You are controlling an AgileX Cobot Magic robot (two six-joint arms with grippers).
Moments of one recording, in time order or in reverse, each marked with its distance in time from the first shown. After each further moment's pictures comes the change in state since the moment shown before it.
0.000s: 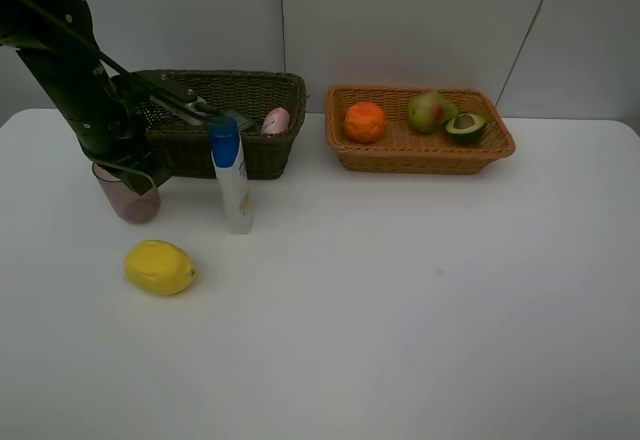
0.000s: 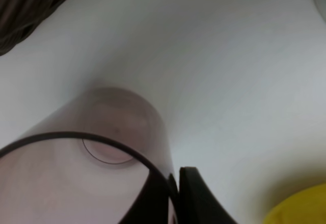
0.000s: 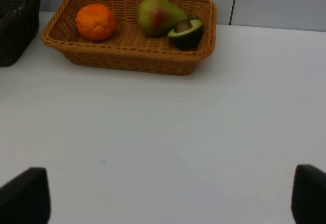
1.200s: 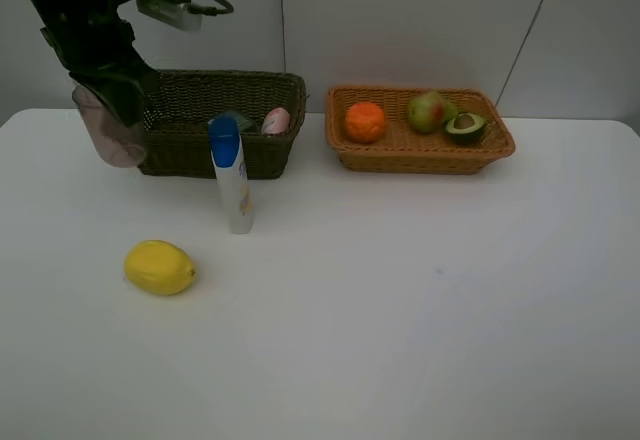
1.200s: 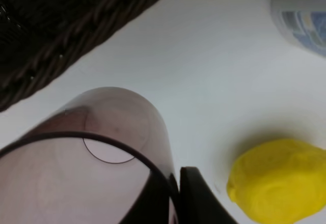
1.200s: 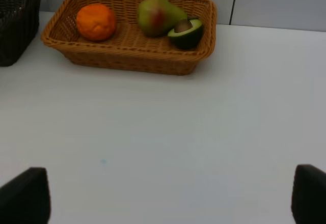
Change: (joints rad) left arm 0.000 0.000 -0.410 -0.017 0.450 -0.030; right arm 0.000 0.000 0.000 0.000 0.000 0.000
